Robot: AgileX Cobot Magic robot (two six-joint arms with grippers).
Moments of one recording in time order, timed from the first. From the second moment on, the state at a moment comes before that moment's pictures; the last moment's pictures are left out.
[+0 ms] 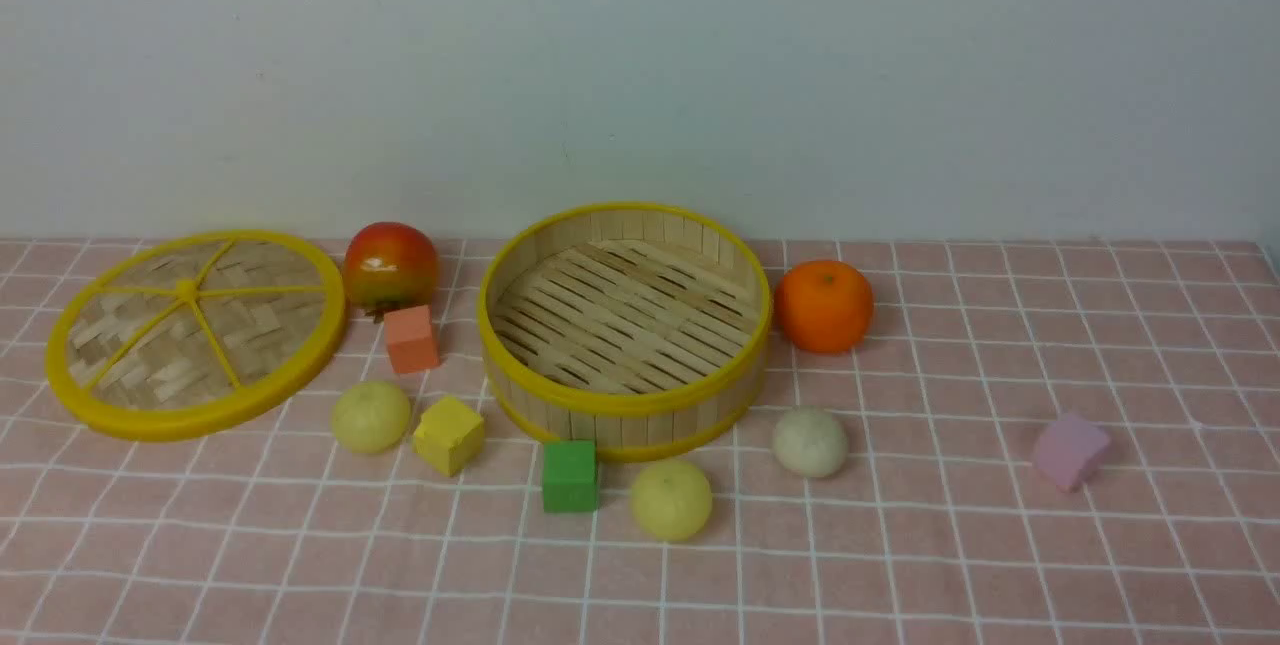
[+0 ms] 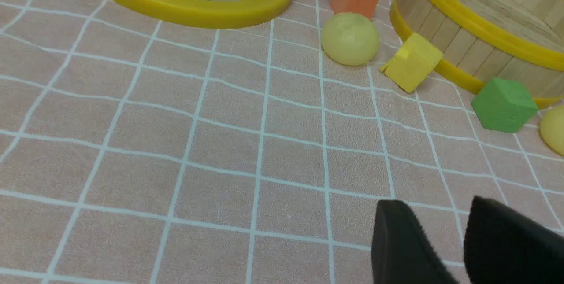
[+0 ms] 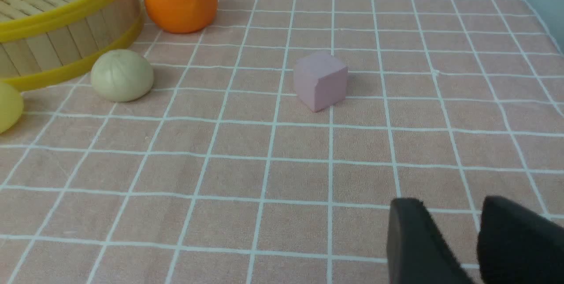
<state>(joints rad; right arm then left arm) 0.02 -0.01 0.01 0.03 0.39 0.04 -0.08 -0.01 0.03 -0.14 0.39 -0.21</state>
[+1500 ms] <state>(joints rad) 0.02 -0.01 0.01 0.03 0.39 0.04 -0.08 -0.01 0.03 -0.65 0.18 -0.40</state>
